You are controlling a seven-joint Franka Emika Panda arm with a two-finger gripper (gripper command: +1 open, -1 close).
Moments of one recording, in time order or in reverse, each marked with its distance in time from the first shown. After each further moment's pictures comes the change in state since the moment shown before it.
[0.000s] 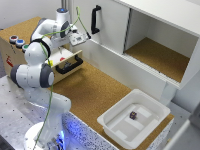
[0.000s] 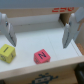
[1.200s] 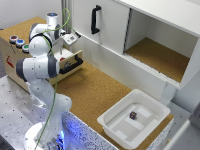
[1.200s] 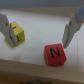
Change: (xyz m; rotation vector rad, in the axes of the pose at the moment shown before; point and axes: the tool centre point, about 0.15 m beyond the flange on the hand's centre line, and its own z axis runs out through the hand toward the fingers) arm 0.021 -0.014 0.090 0.072 -0.110 -0.388
